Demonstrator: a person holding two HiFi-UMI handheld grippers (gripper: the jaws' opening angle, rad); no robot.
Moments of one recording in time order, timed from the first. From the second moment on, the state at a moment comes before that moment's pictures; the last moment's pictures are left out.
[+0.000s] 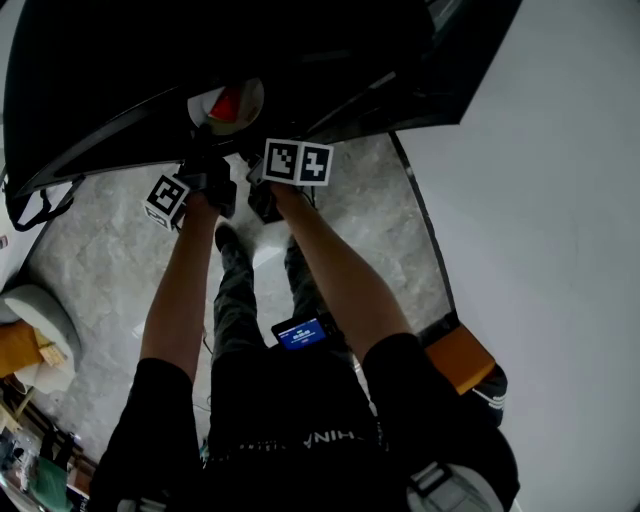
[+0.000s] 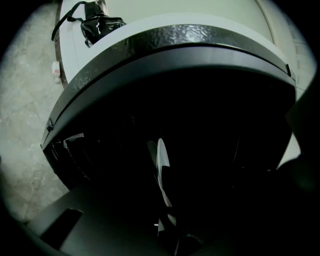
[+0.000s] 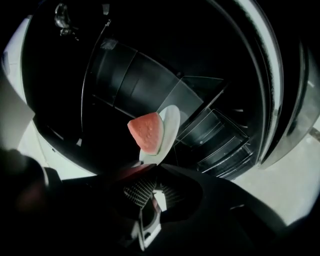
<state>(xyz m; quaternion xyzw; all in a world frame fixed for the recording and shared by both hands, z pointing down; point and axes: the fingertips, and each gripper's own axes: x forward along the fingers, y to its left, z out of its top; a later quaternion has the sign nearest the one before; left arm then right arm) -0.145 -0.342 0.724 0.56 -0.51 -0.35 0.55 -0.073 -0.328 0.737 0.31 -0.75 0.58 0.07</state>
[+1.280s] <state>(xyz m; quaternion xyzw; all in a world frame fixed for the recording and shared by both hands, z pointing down) -0.114 -0.386 0.714 0.74 -0.55 0.02 0.39 -0.090 -0.392 0.727 0.34 -0.81 0.47 0.14</state>
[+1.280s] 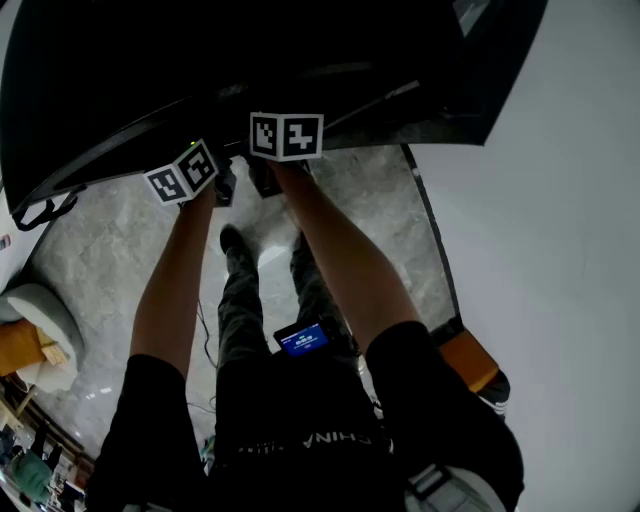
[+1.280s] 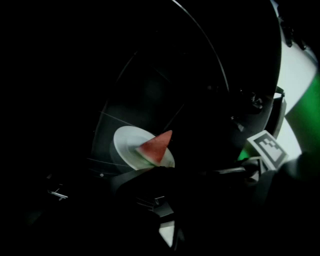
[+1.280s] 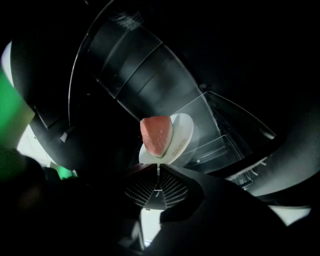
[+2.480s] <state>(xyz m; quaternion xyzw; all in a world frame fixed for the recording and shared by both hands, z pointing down) -0.090 -0.215 0.534 0.80 -0.44 -0.09 0.40 -0.021 -0.238 0.531 0.33 -0.82 0.46 0.03</state>
